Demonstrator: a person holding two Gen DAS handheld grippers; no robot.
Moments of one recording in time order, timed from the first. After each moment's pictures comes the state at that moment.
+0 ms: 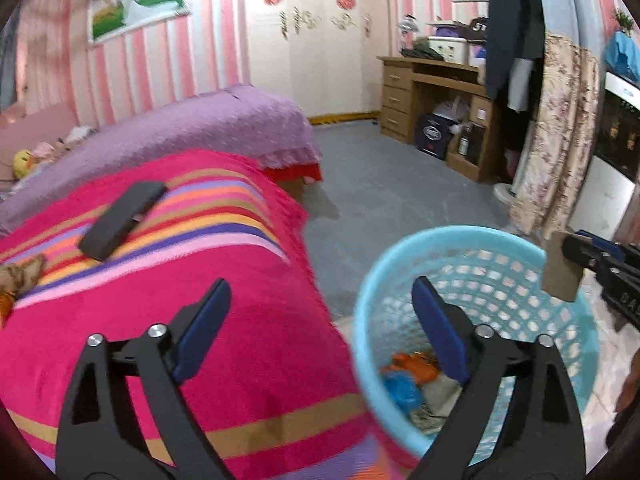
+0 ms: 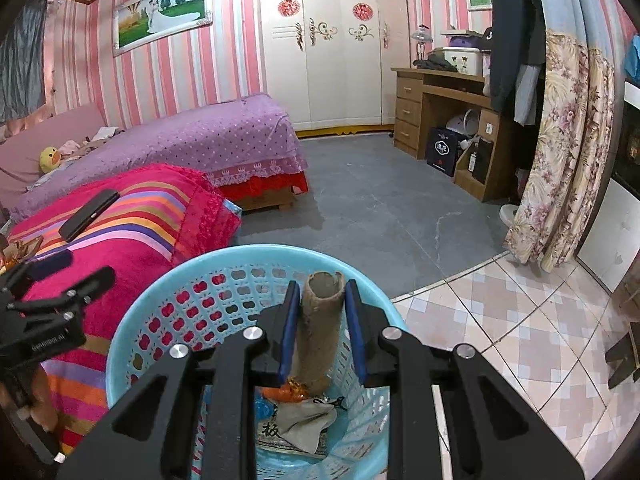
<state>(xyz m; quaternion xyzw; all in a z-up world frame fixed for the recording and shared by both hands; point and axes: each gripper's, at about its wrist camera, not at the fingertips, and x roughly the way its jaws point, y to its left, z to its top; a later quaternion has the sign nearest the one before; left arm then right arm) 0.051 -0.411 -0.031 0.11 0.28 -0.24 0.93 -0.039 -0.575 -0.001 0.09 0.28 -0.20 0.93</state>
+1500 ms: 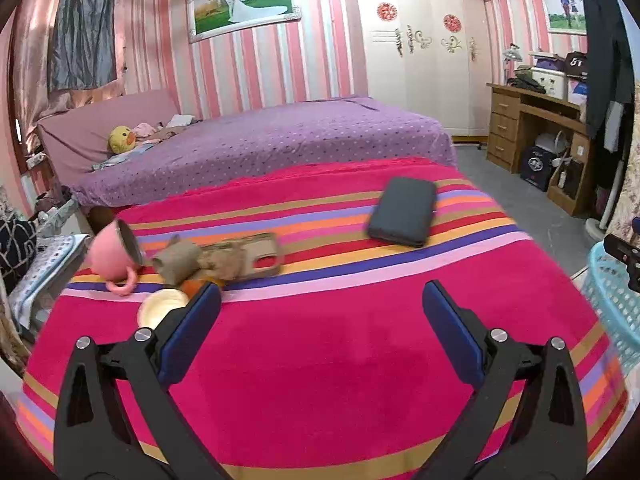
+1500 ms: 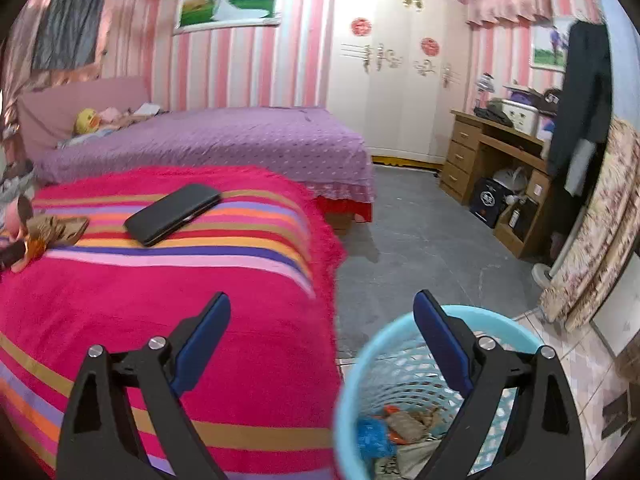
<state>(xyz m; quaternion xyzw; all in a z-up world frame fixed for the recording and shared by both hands) 0.113 -0.107 0.005 0.08 0.26 -0.08 0.96 0.056 -0.387 0.022 -0.01 0.27 -0.14 0.95</state>
